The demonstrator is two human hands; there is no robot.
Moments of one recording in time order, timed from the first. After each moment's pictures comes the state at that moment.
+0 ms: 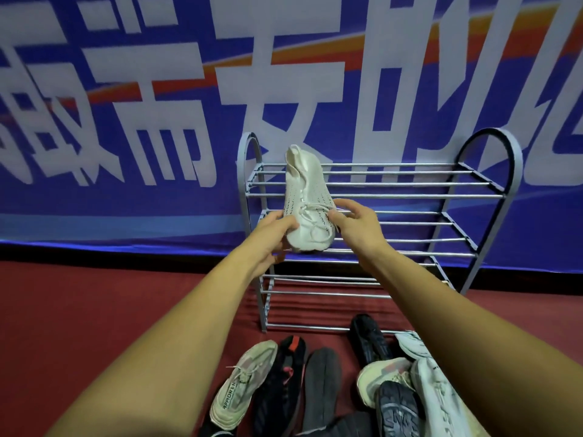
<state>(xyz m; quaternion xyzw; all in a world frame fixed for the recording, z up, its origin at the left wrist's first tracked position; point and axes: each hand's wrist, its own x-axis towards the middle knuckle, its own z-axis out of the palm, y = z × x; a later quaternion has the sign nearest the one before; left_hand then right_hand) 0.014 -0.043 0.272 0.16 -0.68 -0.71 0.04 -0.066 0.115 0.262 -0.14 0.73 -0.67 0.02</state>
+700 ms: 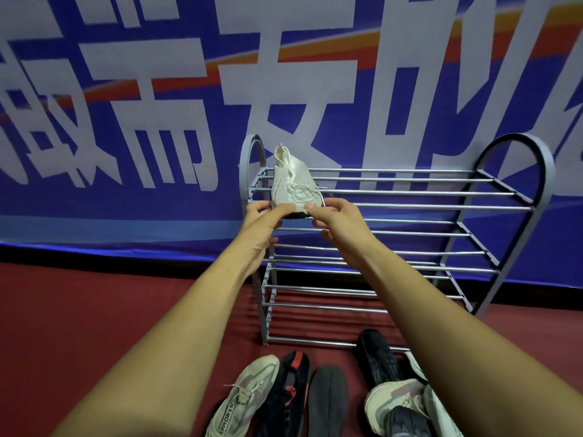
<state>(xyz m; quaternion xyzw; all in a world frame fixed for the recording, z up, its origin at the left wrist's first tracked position) -0.027 -0.078 0.271 0.17 -0.65 -0.72 0.17 -0.089 0.066 0.275 -0.15 0.66 -0.72 0.12</state>
